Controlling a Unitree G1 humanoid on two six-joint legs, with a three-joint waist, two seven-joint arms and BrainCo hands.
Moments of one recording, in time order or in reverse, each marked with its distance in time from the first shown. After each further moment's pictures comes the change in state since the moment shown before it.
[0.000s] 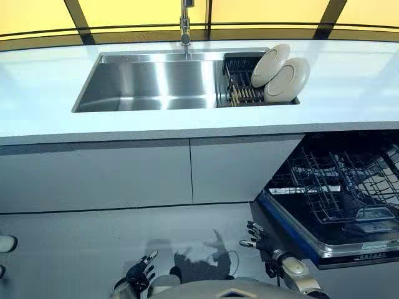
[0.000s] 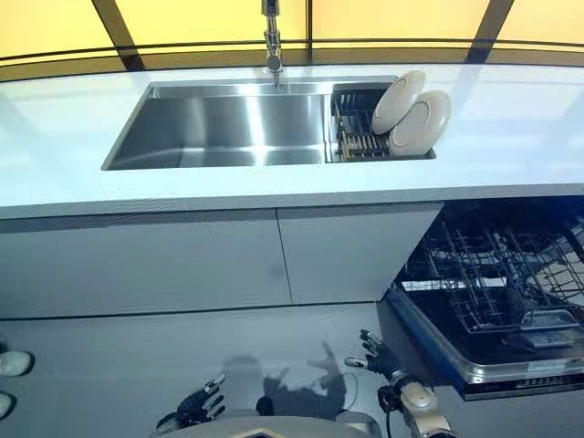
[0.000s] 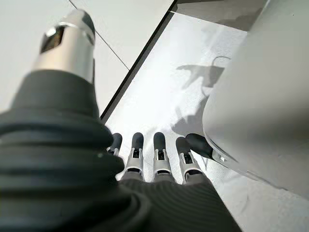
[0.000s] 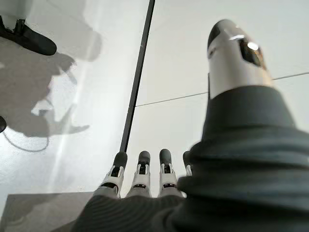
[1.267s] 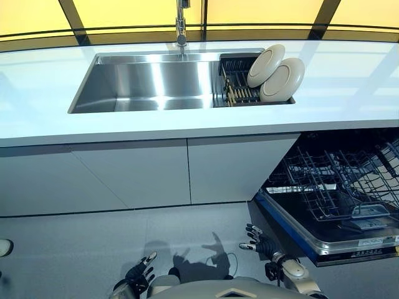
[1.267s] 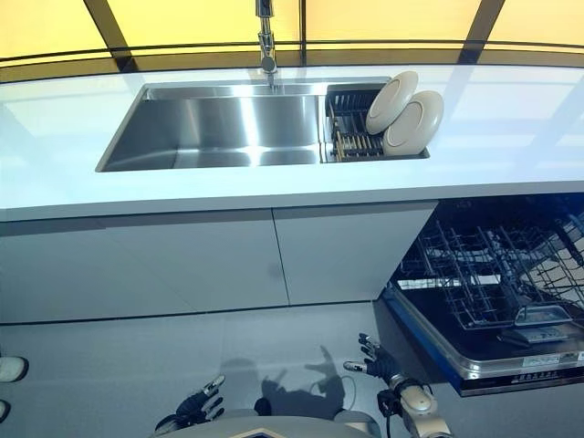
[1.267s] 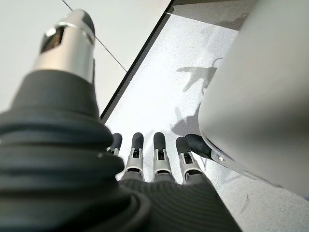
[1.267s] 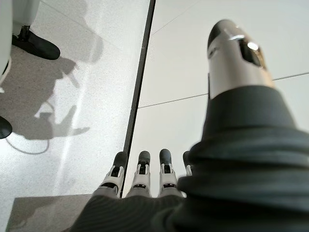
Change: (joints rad) left arm 0.009 0.001 -0.003 0.000 0.002 0.000 0.000; right arm 0.016 0.004 0.001 -0.003 0.001 0.000 0.019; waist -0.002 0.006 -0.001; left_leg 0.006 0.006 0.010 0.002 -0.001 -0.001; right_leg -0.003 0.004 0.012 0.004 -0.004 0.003
